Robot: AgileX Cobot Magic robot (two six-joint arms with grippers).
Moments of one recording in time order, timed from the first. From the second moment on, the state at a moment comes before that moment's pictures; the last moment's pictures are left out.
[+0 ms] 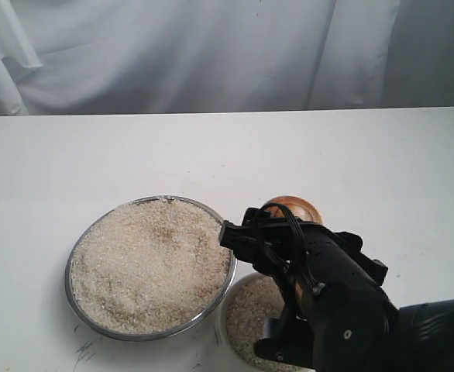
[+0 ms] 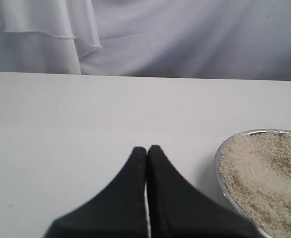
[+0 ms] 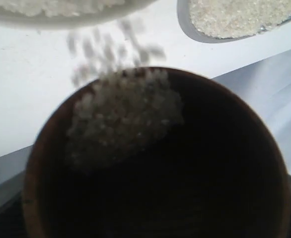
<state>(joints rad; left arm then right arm) 0.01 0.01 0.00 -0.04 0.29 0.01 1.20 1.62 -0.64 -1.72 0.78 -0.41</state>
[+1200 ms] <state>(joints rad) 0.01 0.01 0.00 -0.04 0.29 0.01 1.28 1.62 -0.68 -1.73 0.96 -0.47</state>
